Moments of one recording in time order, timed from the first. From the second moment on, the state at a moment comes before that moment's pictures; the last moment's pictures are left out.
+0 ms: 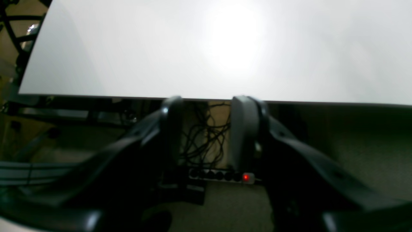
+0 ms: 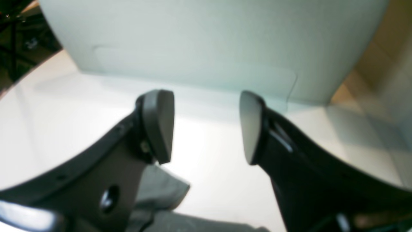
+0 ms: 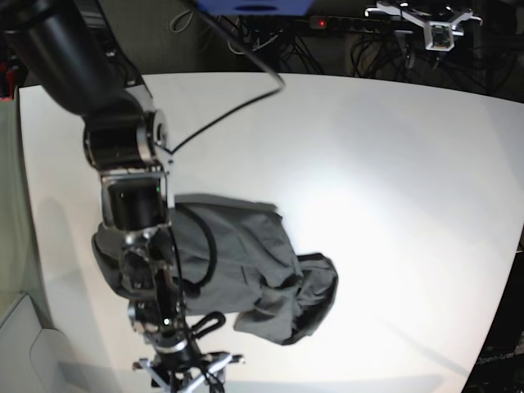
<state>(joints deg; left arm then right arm) 59.2 -4.3 -12.6 115.9 -2.2 -0.7 0.9 43.1 -3.3 -1.0 50.8 -1.1 7.9 -8.9</state>
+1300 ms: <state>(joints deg) 55.5 -4.4 -8.8 115.9 -2.3 -0.6 1.2 8.3 -6.4 -18.2 68.8 -0.9 7.5 -18.4</state>
